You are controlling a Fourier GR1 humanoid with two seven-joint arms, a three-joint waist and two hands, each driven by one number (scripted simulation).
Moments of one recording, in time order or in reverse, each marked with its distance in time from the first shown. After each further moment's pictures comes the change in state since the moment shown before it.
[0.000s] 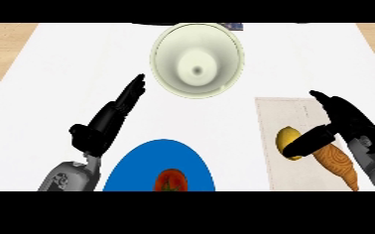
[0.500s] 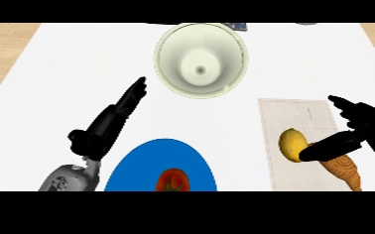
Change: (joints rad) left arm 0.017 0.015 -0.022 -0.017 0.011 -0.004 -0.013; right arm 0.136 -0.059 -0.135 -0.063 -0.042 -0.007 -0.024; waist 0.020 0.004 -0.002
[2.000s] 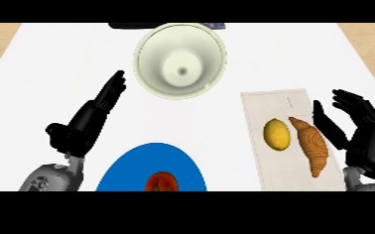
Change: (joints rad) left arm 0.010 0.060 0.063 -0.021 0.014 0.065 0.024; right arm 0.300 0.481 -0.329 0.245 0.059 -0.587 -1.260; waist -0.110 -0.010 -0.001
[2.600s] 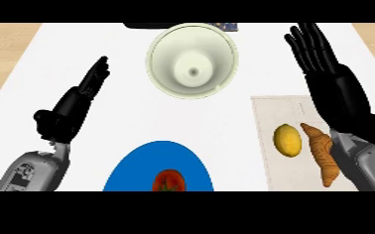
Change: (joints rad) left arm -0.071 0.073 0.053 0.040 -0.041 0.018 -0.007; right arm -0.357 -0.060 0.132 -0.152 -0.217 0.651 -0.182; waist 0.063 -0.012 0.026
